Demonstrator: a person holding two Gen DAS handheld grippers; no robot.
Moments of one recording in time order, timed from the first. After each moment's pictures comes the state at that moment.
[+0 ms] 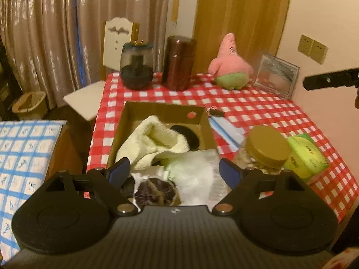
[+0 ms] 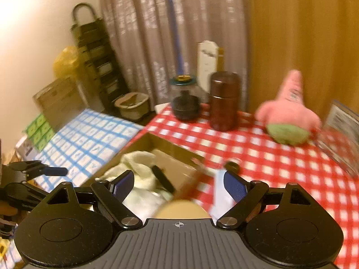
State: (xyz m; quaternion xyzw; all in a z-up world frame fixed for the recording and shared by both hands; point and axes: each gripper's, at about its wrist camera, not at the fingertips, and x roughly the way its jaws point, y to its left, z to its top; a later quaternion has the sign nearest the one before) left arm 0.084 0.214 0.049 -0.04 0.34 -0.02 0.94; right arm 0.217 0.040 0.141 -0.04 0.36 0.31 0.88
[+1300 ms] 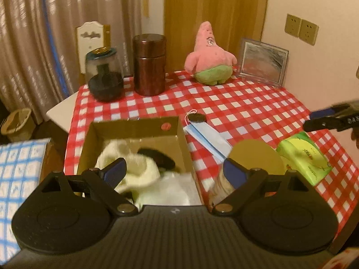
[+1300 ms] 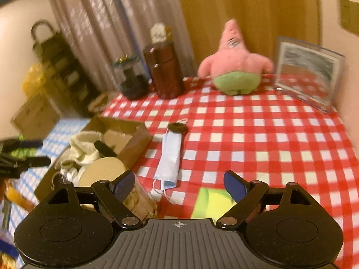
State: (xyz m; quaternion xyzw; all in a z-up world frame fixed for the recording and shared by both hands) left arm 0.177 0.159 0.046 0.03 0.37 -0.07 0.93; right arm 0.217 -0.108 0.072 0.06 0.40 0.22 0.89
